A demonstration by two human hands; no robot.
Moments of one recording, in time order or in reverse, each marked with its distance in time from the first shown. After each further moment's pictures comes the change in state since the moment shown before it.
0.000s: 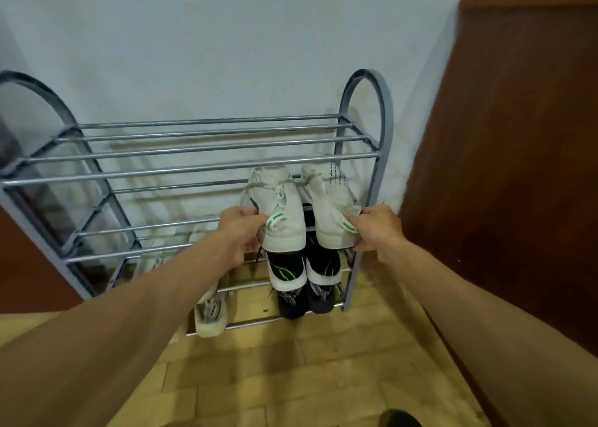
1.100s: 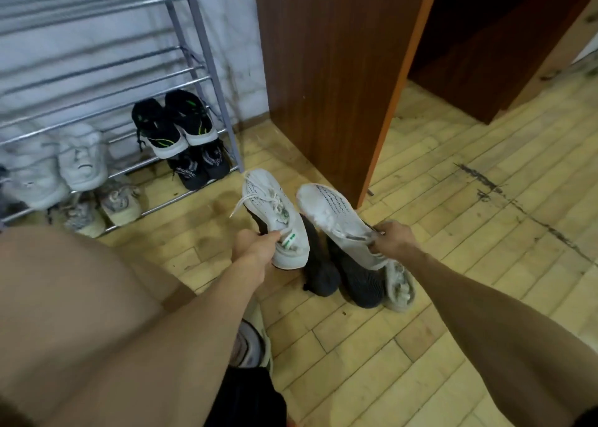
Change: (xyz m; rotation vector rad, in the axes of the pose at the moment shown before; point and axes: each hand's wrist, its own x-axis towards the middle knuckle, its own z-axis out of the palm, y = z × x) left_hand -0.285 -0.249 0.116 0.317 -0.135 -0.204; right_hand -0.319 0.321 -0.190 -0.589 0.043 0.425
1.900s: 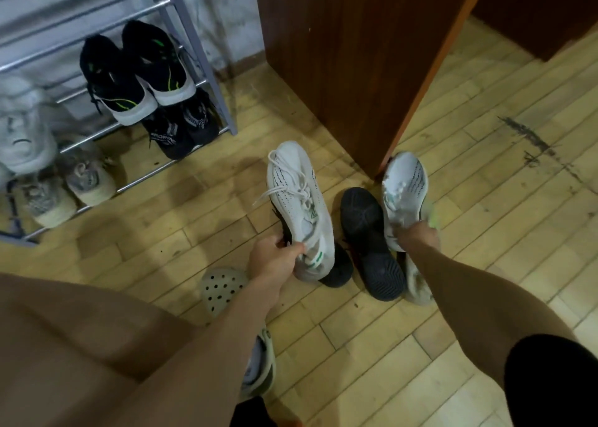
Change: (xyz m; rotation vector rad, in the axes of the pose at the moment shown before) left_hand 0.051 -0.046 0.047 0.155 -0.146 -0.097; right_hand 0.113 0.062 0.083 0.159 0.067 0.487
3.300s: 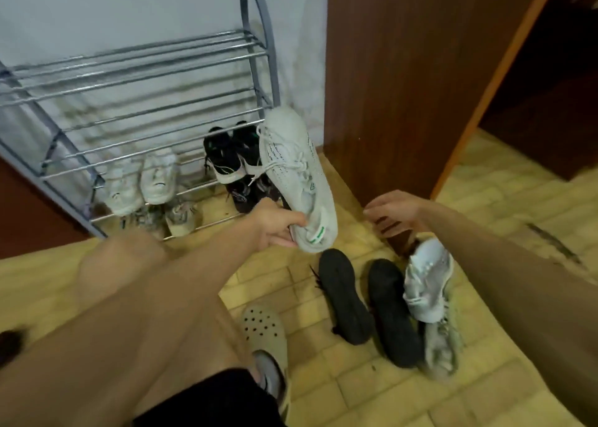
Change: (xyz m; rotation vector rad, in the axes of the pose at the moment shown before) left_hand -0.085 0.148 -0.118 -0.030 -0.147 0.176; right_hand -0.145 -0.174 -0.153 -0.012 -0.590 -0.694
